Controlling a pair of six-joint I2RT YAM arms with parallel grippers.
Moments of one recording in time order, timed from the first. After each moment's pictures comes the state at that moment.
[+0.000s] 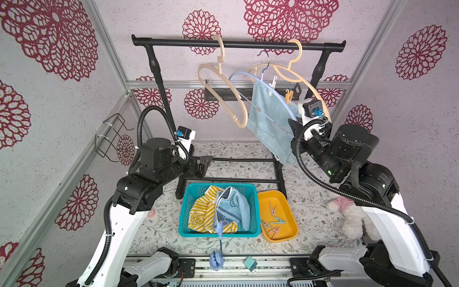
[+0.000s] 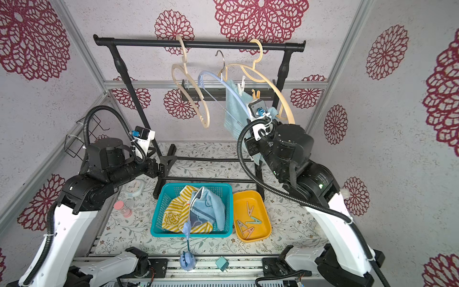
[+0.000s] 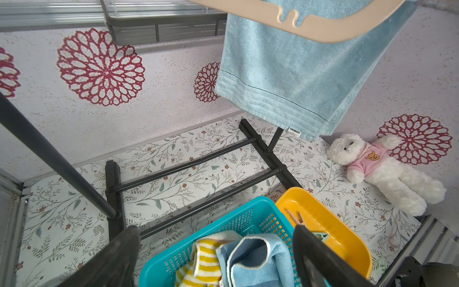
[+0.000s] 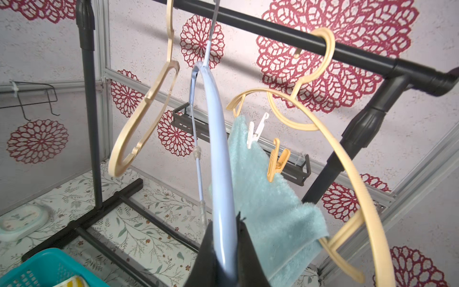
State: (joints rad) left arm -0.39 1.12 1.61 -0.87 0.13 -0.04; right arm 0.80 1.29 2.00 -0.70 0.46 -0.27
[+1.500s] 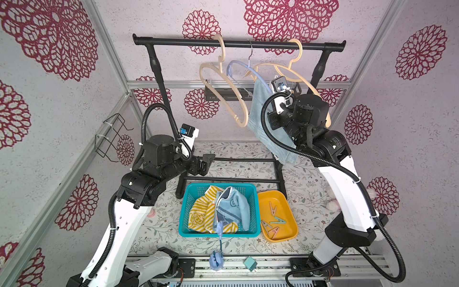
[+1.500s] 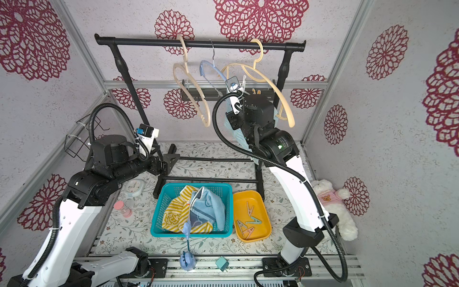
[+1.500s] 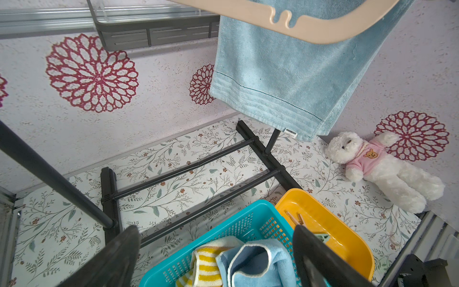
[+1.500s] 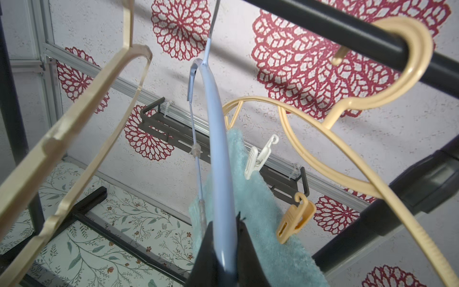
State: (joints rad) left arm -0.39 1.15 1.61 -0.85 0.15 -0.02; right arm 0.70 1.68 2.39 -0.75 0.45 -0.30
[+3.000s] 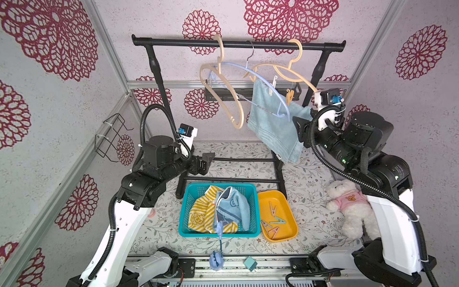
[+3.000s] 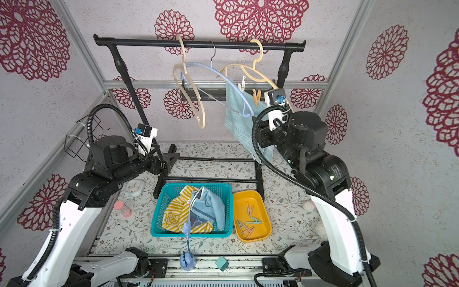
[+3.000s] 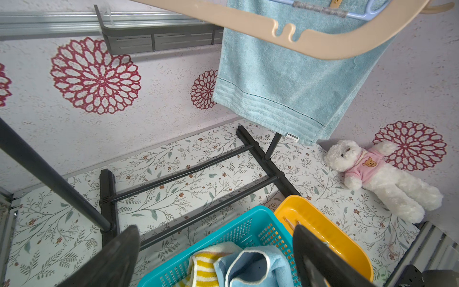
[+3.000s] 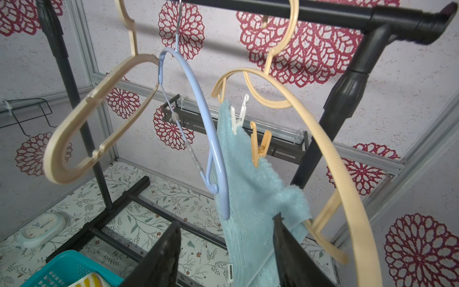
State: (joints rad) left arm -0.39 1.14 1.59 -0.81 0.14 -0.05; right arm 0.55 1.36 2.22 -0.92 0.21 -0.08
